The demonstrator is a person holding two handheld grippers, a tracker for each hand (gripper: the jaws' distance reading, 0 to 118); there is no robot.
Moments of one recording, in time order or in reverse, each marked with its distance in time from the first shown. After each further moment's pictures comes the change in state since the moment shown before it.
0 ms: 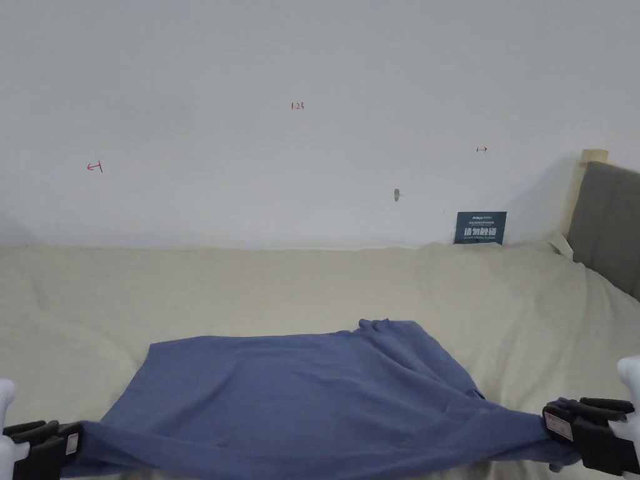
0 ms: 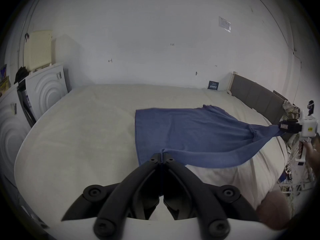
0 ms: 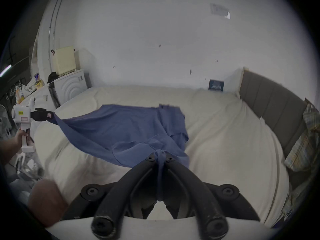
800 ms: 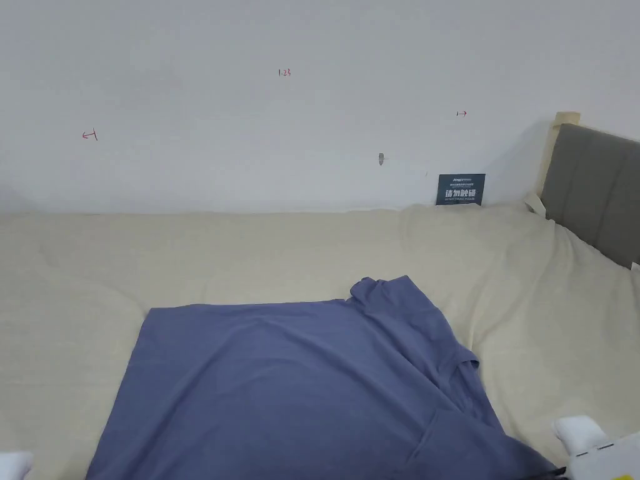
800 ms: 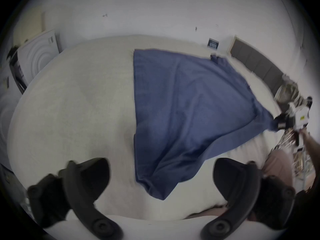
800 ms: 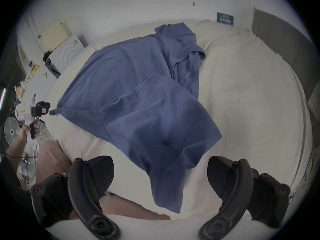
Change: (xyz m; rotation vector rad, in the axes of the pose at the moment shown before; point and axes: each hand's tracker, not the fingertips) left arm -0.027 -0.109 0.007 -0.258 -0.088 0.040; right arm 0.029 -0.118 -0.037 -0.491 0.111 -0.154
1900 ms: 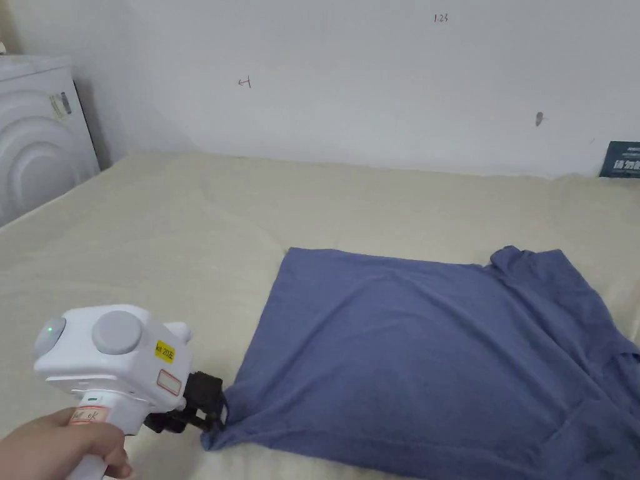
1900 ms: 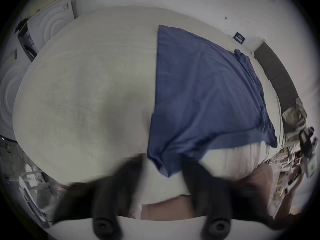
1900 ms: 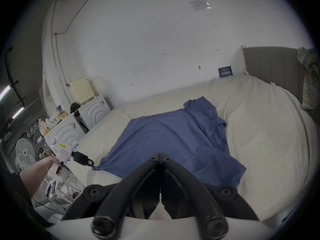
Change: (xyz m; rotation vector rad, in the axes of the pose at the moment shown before) left arm -0.001 0.039 -0.007 -0.317 0.126 0.216; right arm -0.114 -0.035 0.077 0.616 0.148 -0.063
